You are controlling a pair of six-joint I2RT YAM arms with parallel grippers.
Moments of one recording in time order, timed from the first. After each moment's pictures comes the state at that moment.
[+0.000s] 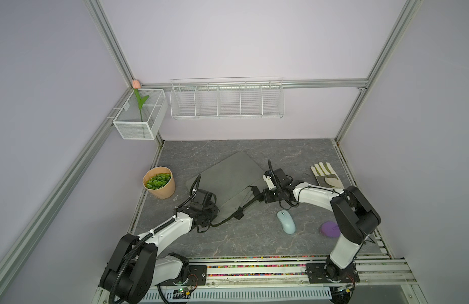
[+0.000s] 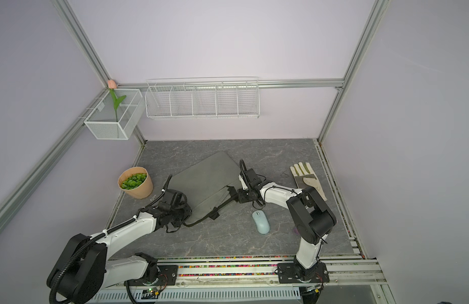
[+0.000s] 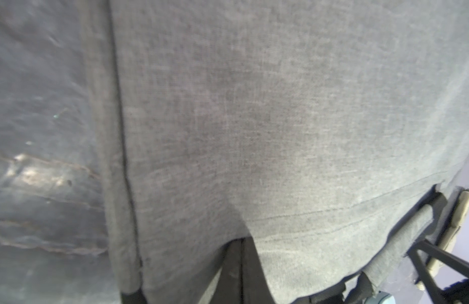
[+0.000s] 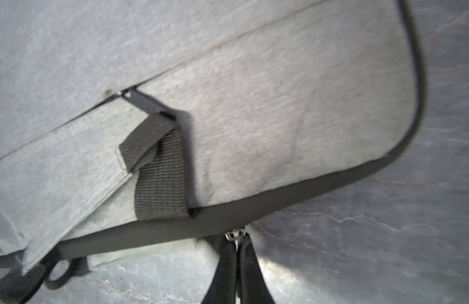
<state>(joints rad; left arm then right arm) -0.44 1.26 0.51 -0.32 0.07 -1.10 0.59 1.77 1.01 -0.28 -0.13 0.34</state>
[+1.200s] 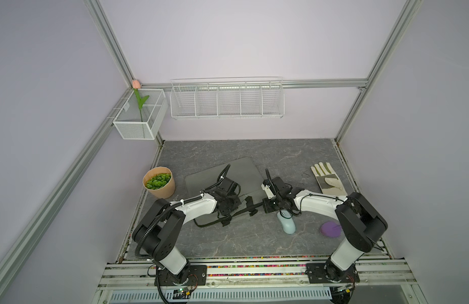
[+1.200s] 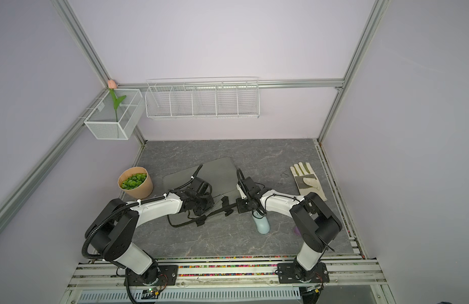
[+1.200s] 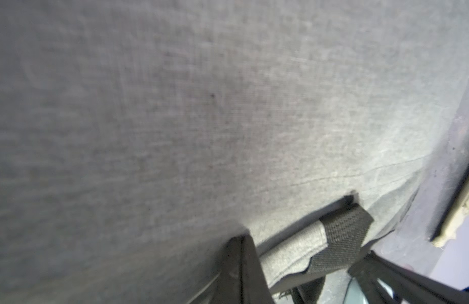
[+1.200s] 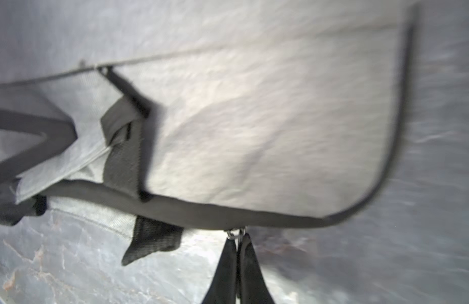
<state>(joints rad) -0.66 1.62 0.82 -0.28 0.11 -1.08 0.66 1.68 0.90 -0.30 -0.15 0.39</state>
